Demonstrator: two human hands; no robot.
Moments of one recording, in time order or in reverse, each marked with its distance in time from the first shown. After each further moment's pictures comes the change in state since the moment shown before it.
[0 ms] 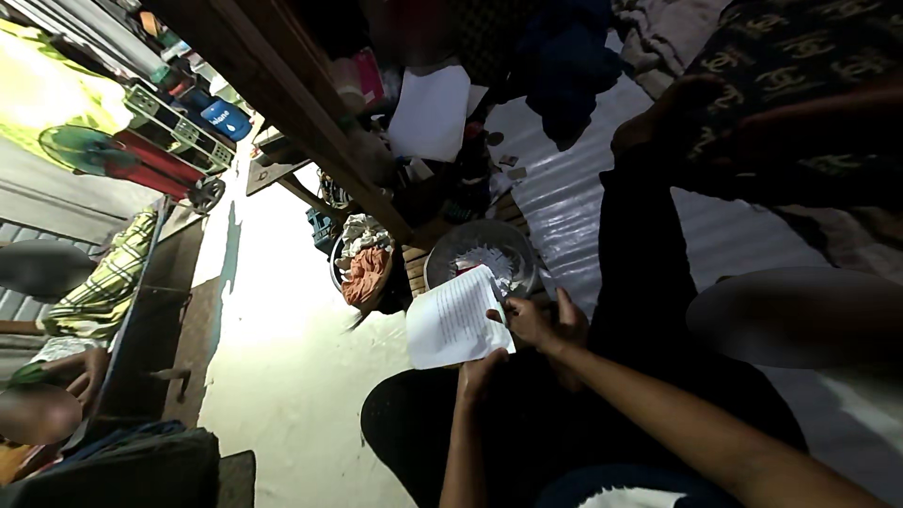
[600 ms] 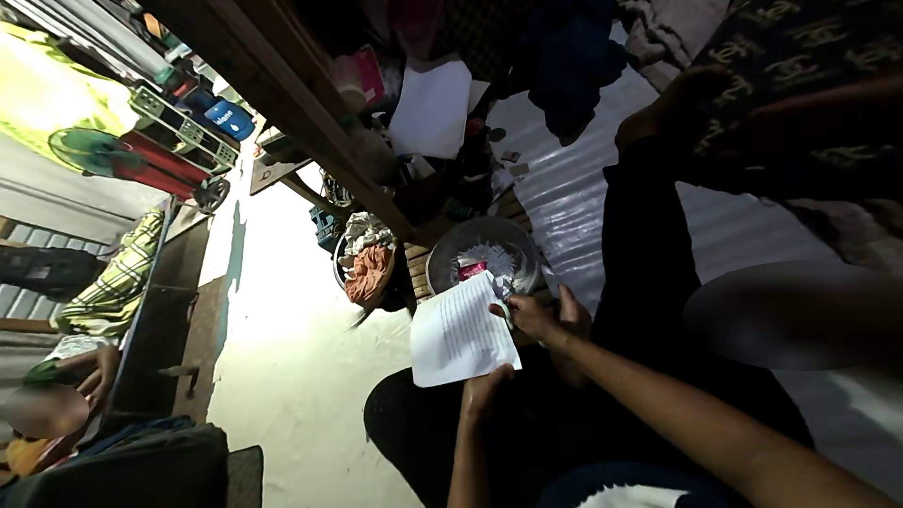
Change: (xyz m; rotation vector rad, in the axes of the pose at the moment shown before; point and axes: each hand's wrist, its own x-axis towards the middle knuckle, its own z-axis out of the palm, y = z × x) left_hand -0.028 -0.009 -0.004 0.006 0.012 -0.062; right_hand 0.002 -0.003 -0.005 0.050 -0.087 0.060
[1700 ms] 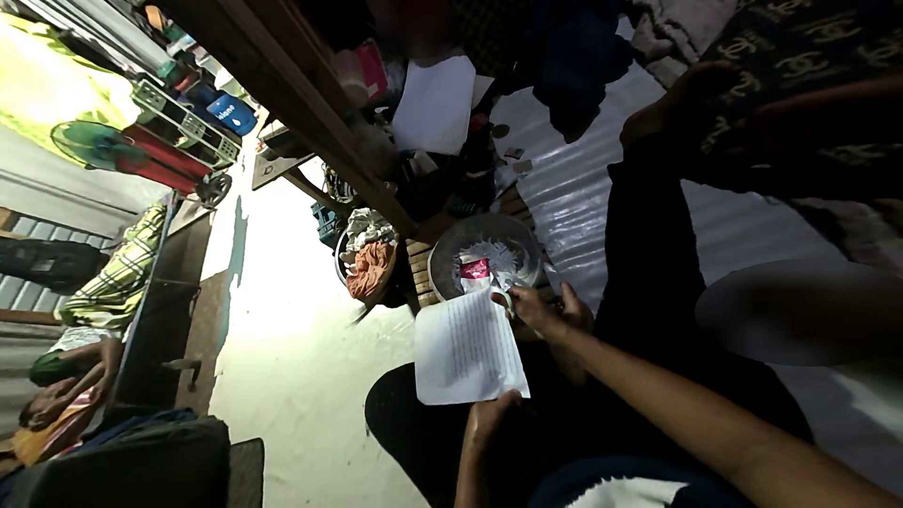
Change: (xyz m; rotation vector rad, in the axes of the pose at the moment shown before) left_hand -0.038 -0.014 -0.009 0.192 -0.016 -0.174; right_hand 0.004 -0.006 0.002 0.139 0.049 0.009
